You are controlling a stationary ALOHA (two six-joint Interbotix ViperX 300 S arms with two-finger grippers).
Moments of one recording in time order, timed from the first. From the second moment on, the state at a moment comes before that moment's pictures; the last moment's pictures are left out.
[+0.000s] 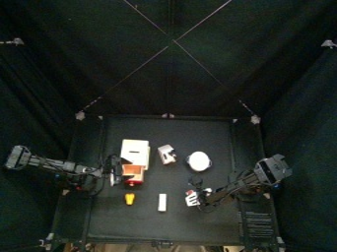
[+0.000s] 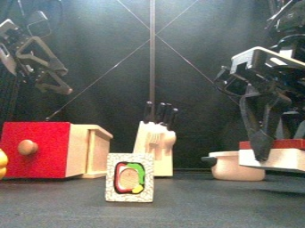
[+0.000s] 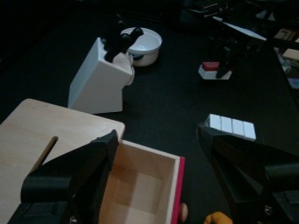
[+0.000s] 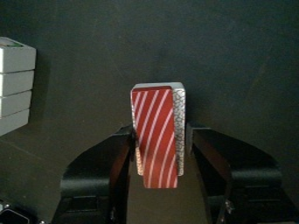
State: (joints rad) left arm -0.10 -0.86 1.23 1.56 0.25 -1.75; right arm 0.37 -0.01 0.69 -0.44 0.65 1.94
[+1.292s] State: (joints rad) left arm -0.12 -0.49 0.93 1.60 0.00 -1.76; right arm 0.13 -0.06 0.56 -0.99 -0.07 1.62
